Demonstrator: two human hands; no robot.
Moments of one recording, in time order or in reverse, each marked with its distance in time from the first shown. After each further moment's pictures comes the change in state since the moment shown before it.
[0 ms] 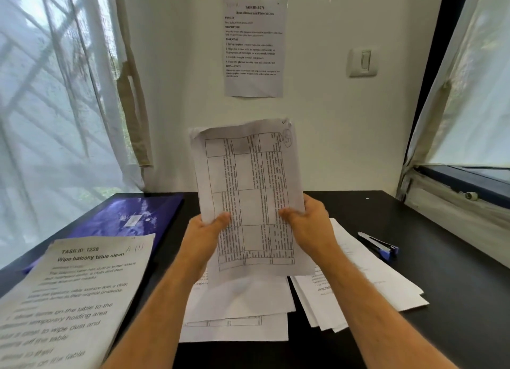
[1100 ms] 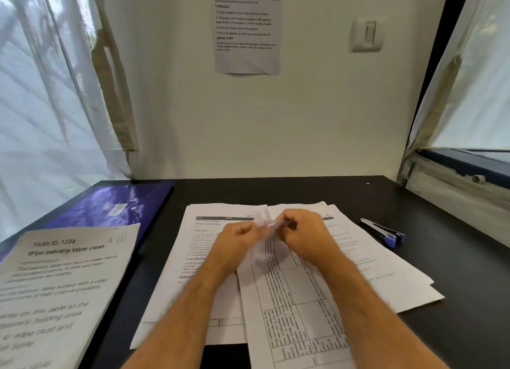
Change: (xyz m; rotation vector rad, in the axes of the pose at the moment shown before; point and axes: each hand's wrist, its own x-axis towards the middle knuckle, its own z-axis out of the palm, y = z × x) left_hand 0.011 -0.052 0.047 0.406 -0.228 -0.015; right_hand 0.017 0.074 0.008 -0.477 -0.185 -0.057
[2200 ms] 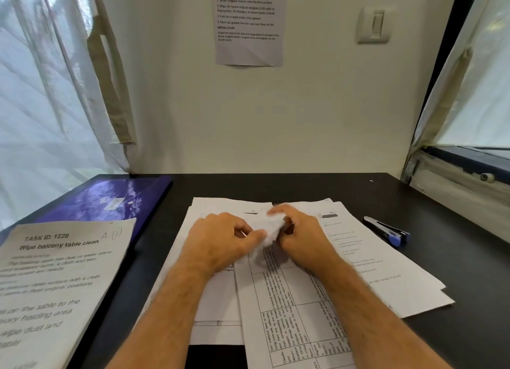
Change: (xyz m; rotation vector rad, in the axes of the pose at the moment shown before) left_hand 0.000 0.010 -0.024 0.709 -0.001 0.044; right_hand -0.005 0.008 0.016 0.176 -0.021 -0.037
